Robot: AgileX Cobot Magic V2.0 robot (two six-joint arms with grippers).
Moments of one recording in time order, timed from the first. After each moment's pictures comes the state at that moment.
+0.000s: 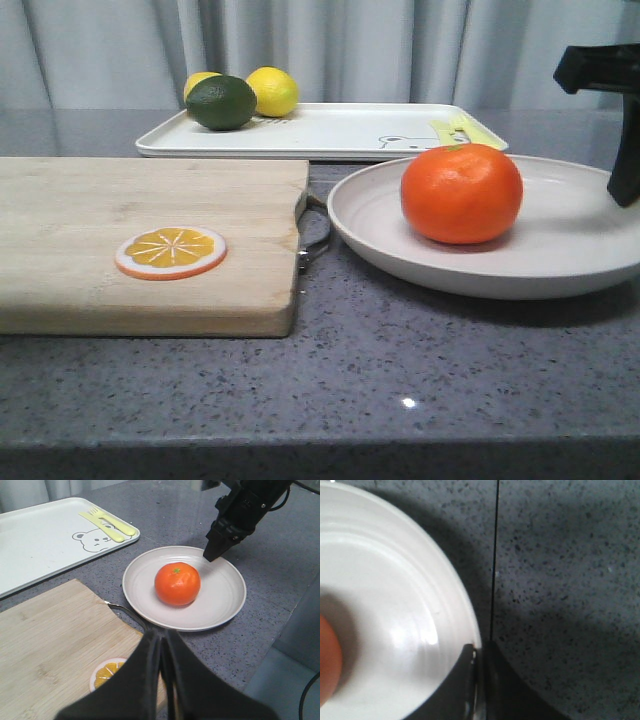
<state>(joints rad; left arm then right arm) -0.80 0.67 -0.66 -0.17 0.41 0.03 0.21 1.41 -1.02 0.12 0.79 0.14</state>
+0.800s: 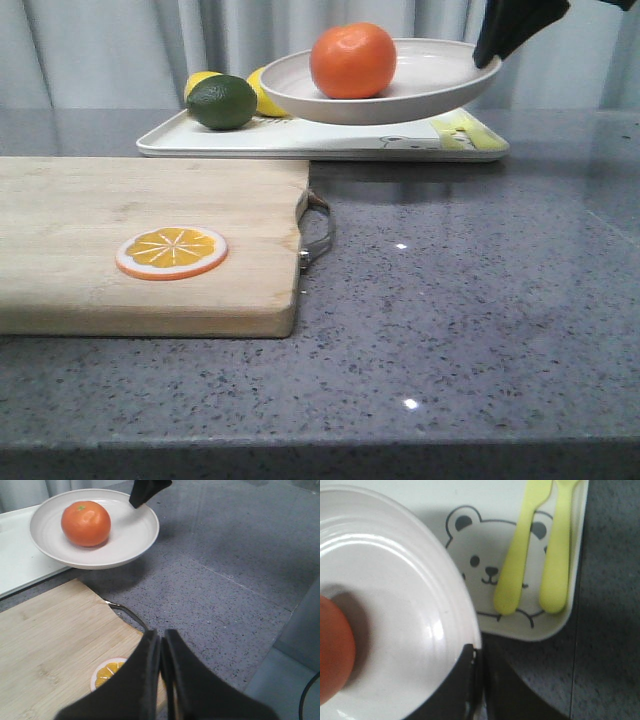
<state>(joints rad) -0.80 0.67 -0.66 -0.17 0.41 0.03 0.21 1.84 -1.76 0.23 0.96 0.09</state>
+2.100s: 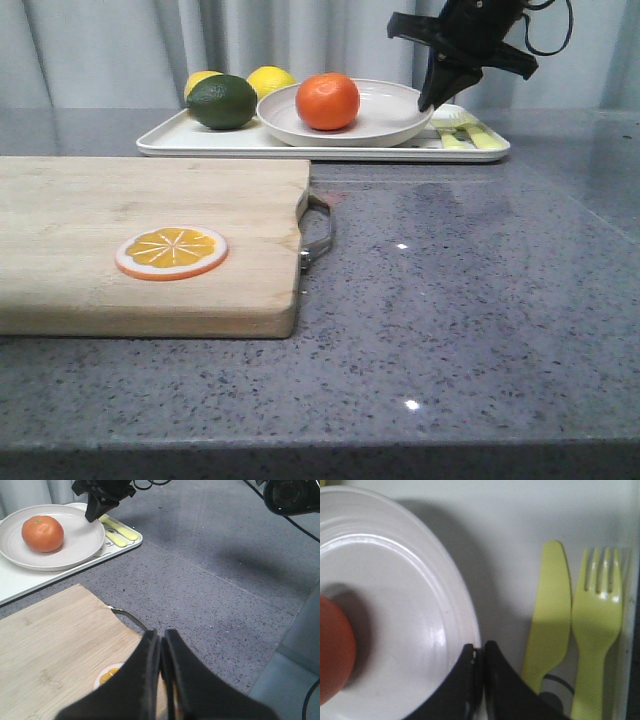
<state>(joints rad) -0.80 0.67 -0.66 -0.16 0.39 0.03 0.17 2.40 -2.47 0.30 1.07 0.09</state>
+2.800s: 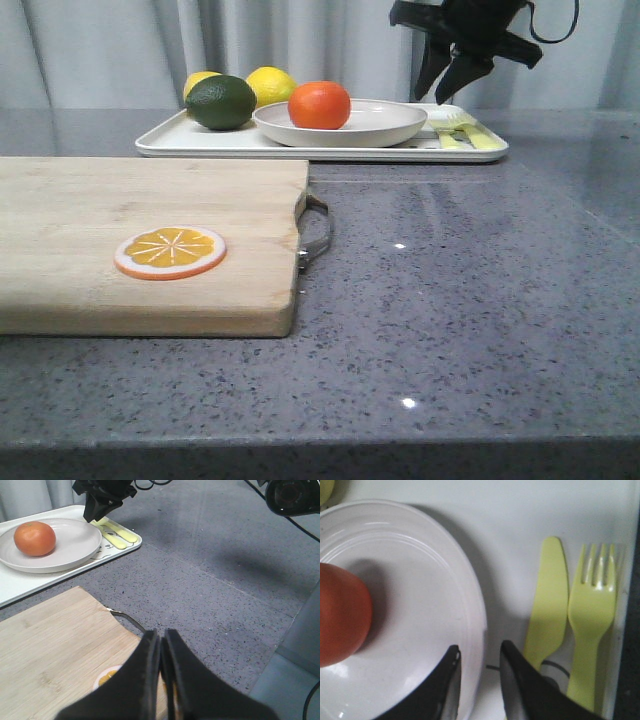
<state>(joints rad) -0.80 0.67 -0.66 -0.16 0.38 0.03 0.17 2.37 -2.47 0.30 1.11 0.09</state>
